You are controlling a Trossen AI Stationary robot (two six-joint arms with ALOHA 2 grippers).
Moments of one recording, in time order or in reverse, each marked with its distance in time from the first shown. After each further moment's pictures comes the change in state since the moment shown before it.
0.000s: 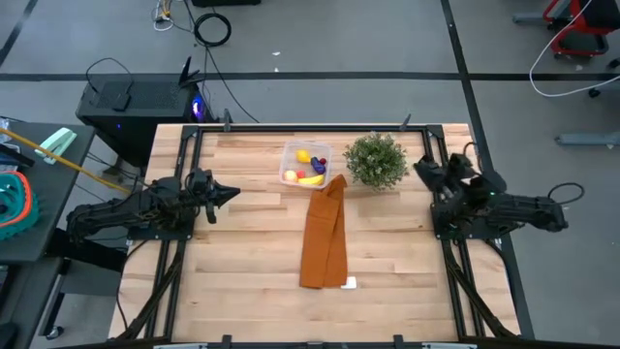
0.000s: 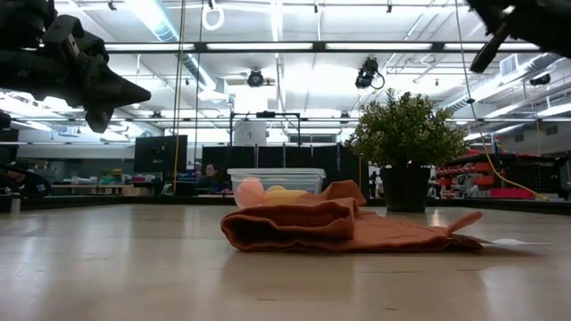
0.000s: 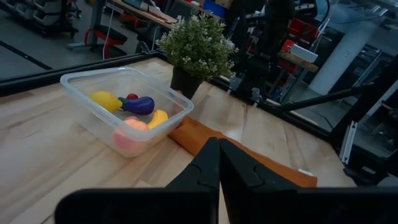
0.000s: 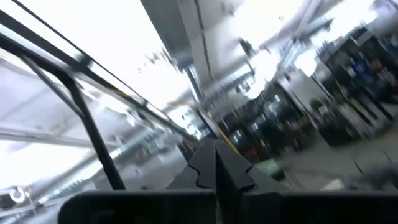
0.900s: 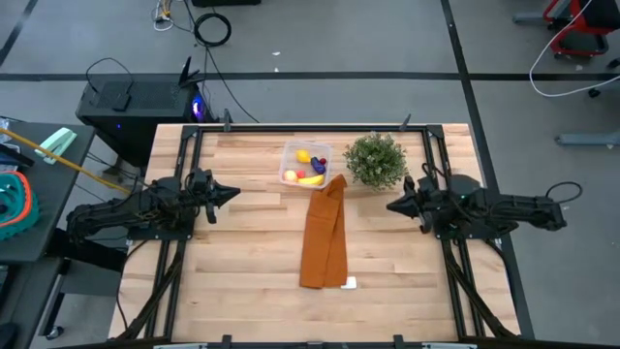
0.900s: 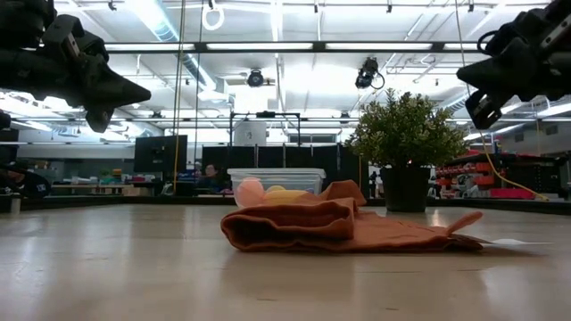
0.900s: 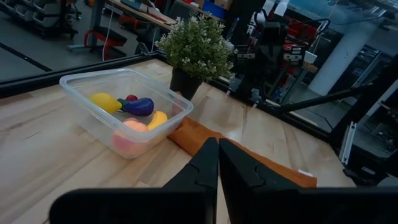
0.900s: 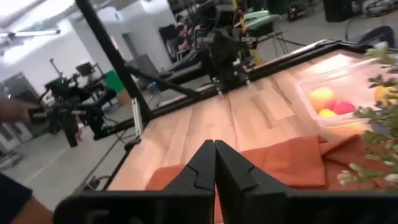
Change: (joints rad) left arm 0.000 0.000 -0.002 0.011 0.000 0.004; right arm 0.016 -0.029 -0.018 -0.622 -0.285 -0.209
